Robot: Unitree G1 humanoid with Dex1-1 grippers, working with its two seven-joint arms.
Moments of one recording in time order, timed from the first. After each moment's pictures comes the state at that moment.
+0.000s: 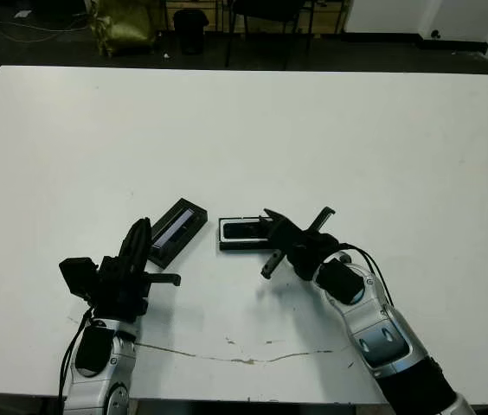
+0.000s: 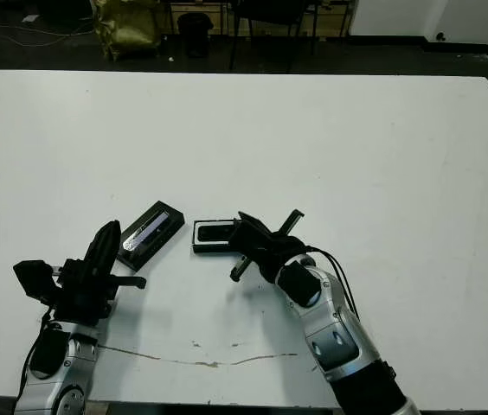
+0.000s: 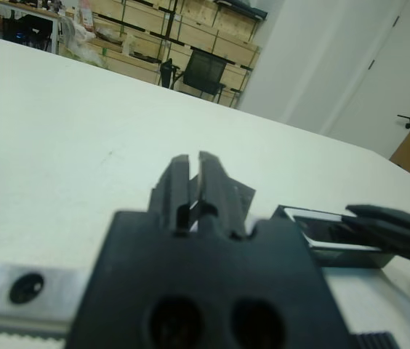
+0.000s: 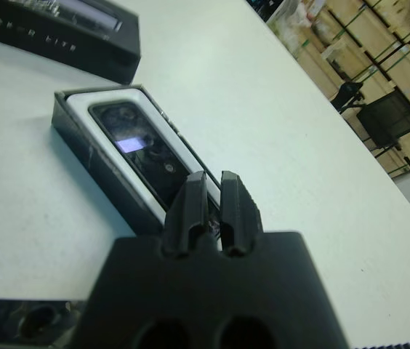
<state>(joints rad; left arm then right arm) 0.21 0.02 0.02 -0.17 -0.27 -0.11 -0.18 -0.22 -0.26 0.40 -0.07 -0.42 0.25 0.39</state>
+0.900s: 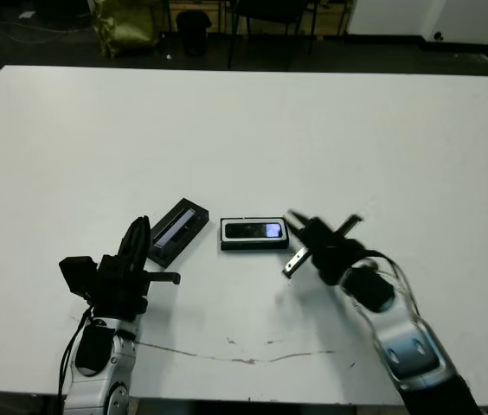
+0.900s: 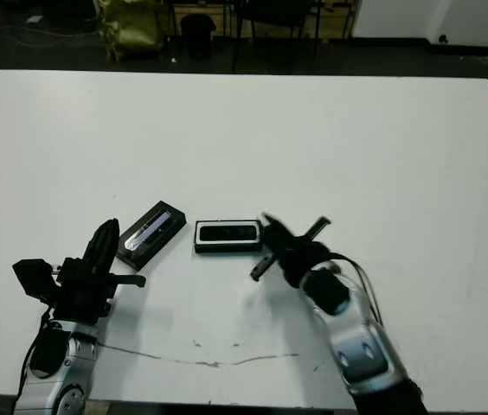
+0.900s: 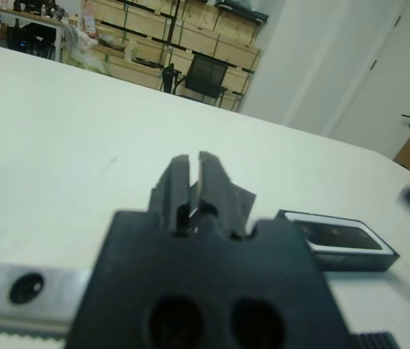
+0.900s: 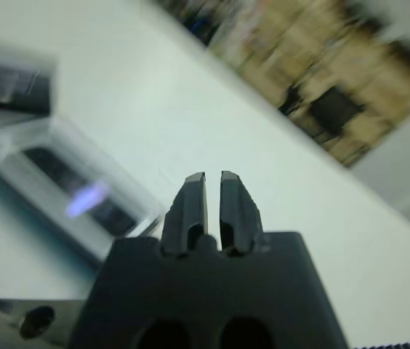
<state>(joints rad) 0.20 0.02 0.02 -0.17 -0.26 -0.13 -0.18 -0.09 -0.24 0.17 -0.23 -0.21 0.09 0.23</state>
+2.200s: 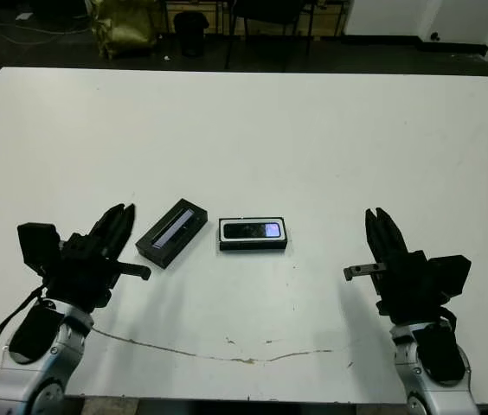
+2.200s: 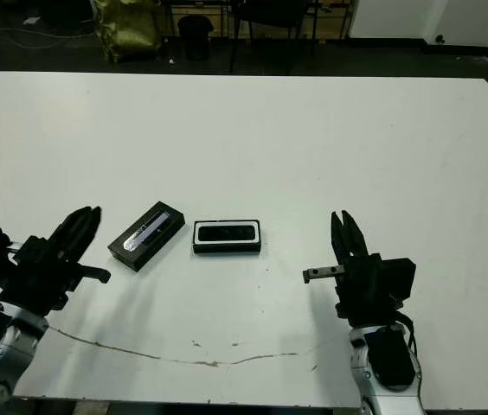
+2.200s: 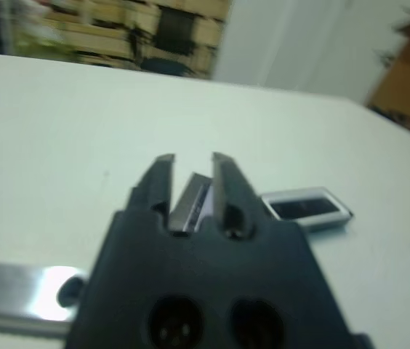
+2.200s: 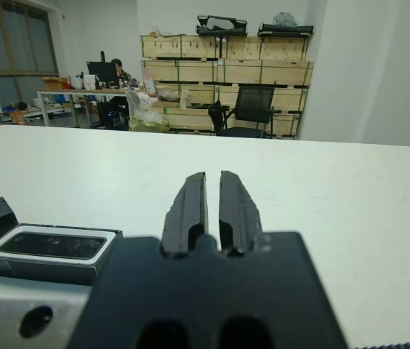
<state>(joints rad) 0.19 0.36 0.13 -0.56 -0.44 0.43 -0.28 0.23 -0.12 0.02 -0.39 0.07 -0.03 0.12</state>
